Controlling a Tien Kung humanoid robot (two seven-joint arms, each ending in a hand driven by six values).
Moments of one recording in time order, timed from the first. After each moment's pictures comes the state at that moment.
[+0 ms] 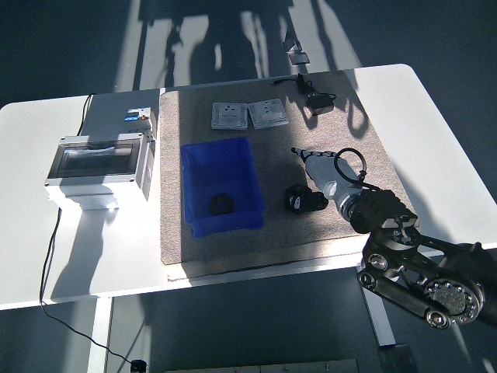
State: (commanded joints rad) left arm 0.14 0.06 -0.63 -0.19 0.07 -0.06 0.00; right arm 0.58 -0.22 0.56 1.35 -1.94 -0.08 -0.61
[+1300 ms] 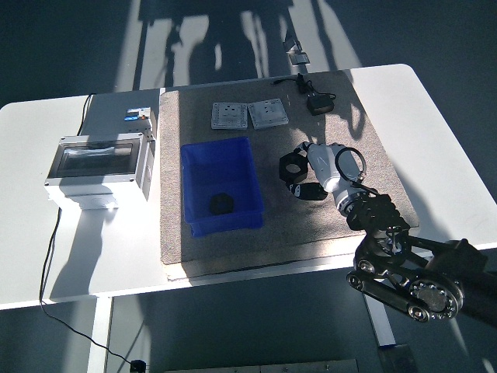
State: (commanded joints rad) left arm 0.14 0.07 -0.63 -0.19 0.08 -0.06 0.00; right arm 0.64 -0.18 0.47 1.19 -2.03 -0.47 -0.47
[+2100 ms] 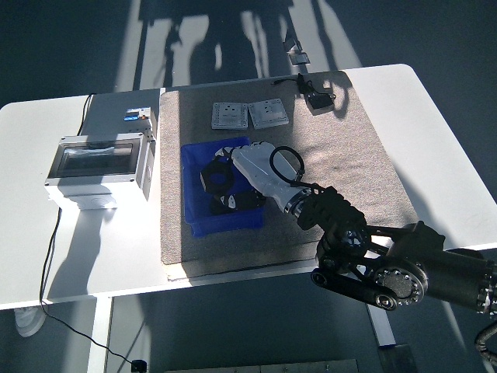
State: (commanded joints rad) left arm 0.12 0.08 -0.64 -0.19 0.10 -0.06 0.00; right arm 0.80 -0.07 0.27 1.12 -1.85 -0.42 -0.25
